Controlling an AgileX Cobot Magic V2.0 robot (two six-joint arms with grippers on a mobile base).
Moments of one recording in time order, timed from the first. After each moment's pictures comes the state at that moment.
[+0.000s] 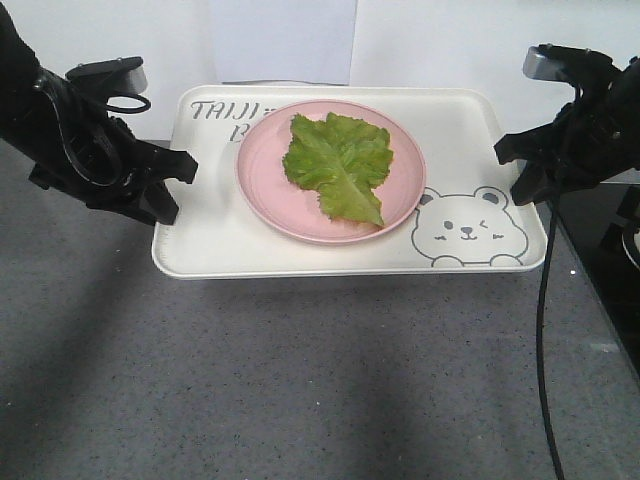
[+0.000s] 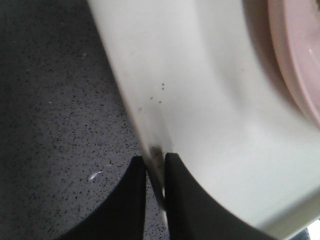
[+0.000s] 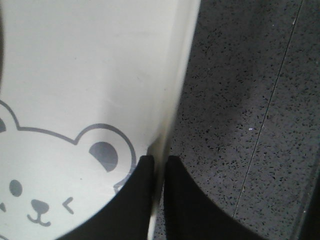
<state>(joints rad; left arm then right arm) -0.24 1.68 -1.61 -0.33 1.20 0.06 0.00 1.76 -1.69 0.34 1.23 -0.28</state>
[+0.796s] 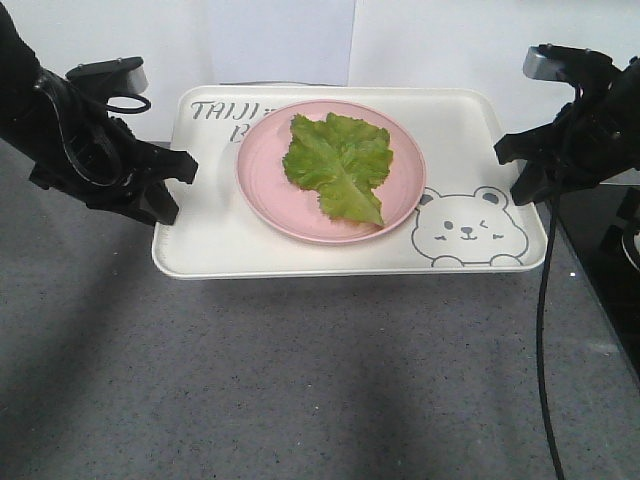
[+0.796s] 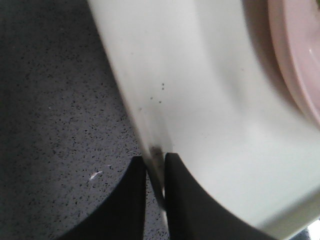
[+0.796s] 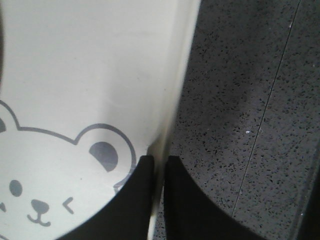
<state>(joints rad) -0.24 1.68 -1.61 -0.33 1.20 0.06 0.00 1.76 -1.69 0.34 1.23 -0.28</state>
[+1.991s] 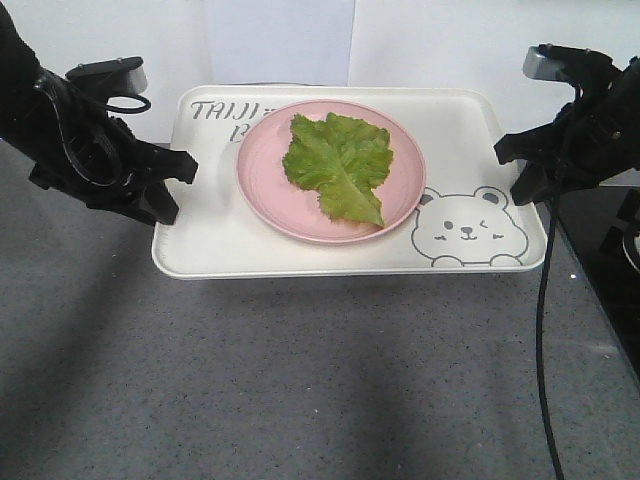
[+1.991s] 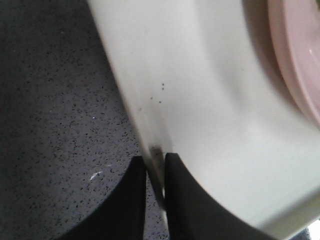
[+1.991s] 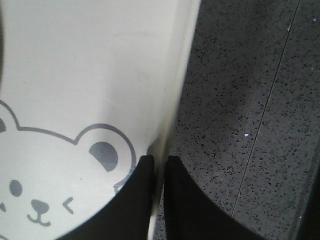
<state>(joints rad) -0.24 1.68 -1.61 -0.33 1.20 0.06 0.00 1.76 -1.69 0.34 1.23 -0.28</state>
